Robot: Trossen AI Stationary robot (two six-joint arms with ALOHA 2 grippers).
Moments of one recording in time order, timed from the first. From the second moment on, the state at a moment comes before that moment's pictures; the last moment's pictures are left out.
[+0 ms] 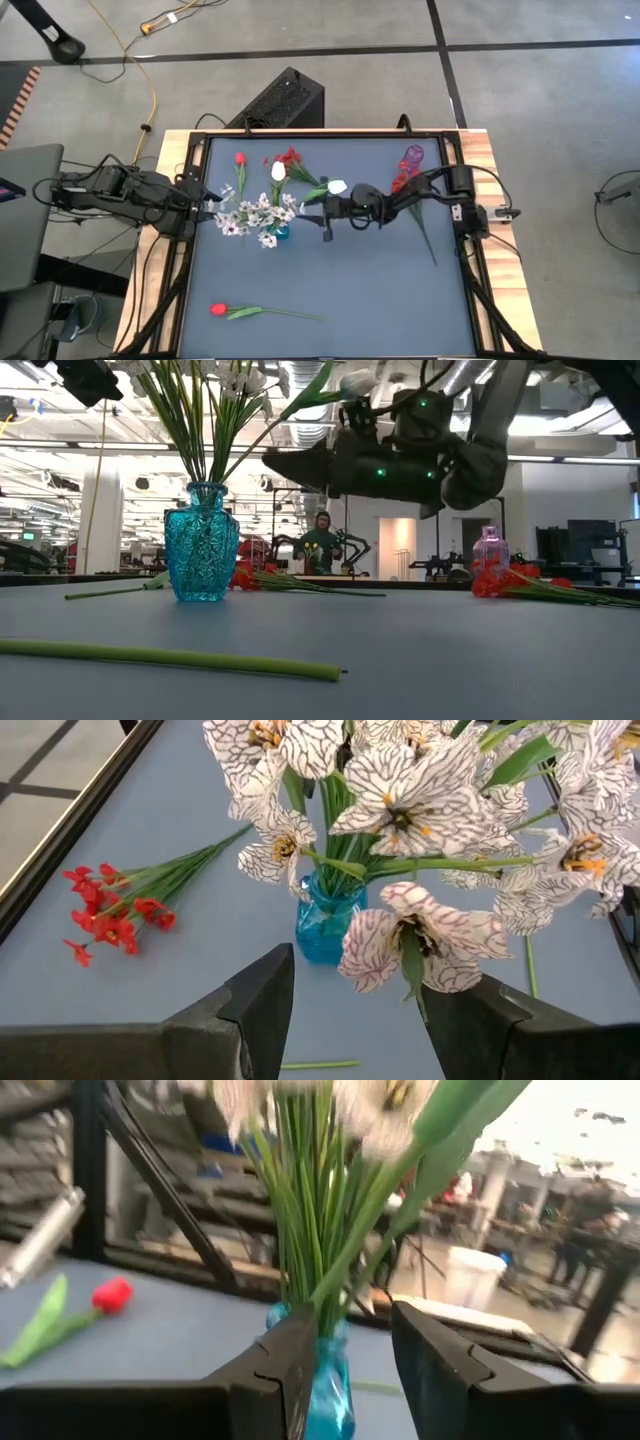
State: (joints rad) left arm -0.17 0.50 0.89 -0.98 -0.19 -0.23; right arm -0.09 2.06 0.88 1.33 -0.20 -0.17
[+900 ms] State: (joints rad) left arm -0.17 0.50 0.89 -1.00 -0.20 -0.23; right arm -0.11 2.12 1.01 1.36 -0.31 -0.11
